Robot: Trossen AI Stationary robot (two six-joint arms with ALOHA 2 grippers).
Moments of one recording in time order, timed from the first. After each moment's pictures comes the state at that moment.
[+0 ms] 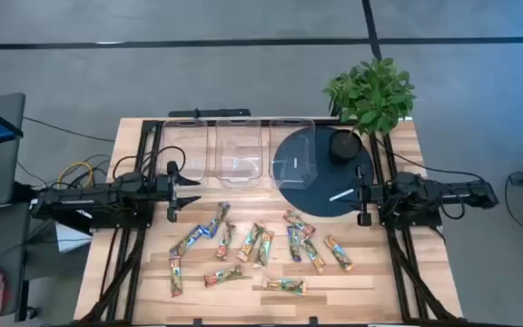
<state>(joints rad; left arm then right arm) 0.08 0.08 0.01 0.03 -0.01 0.05 0.06 0.01 0.01 0.01 0.00 -0.32</state>
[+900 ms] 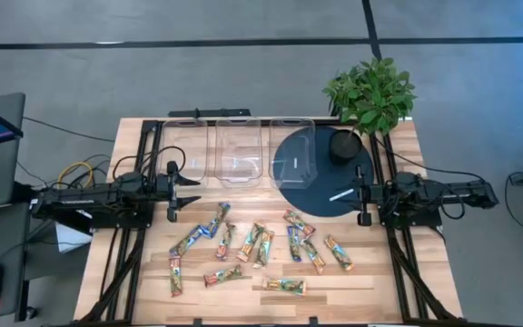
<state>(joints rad) 0.08 0.08 0.01 0.03 -0.01 0.04 0.06 0.01 0.01 0.01 0.00 -0.32</state>
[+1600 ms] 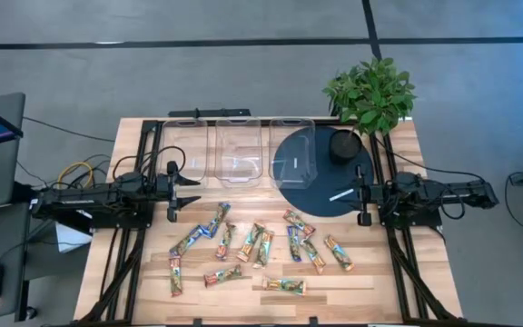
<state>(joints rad) 0.08 0.08 0.01 0.03 -0.01 0.05 0.06 0.01 0.01 0.01 0.00 -0.32</state>
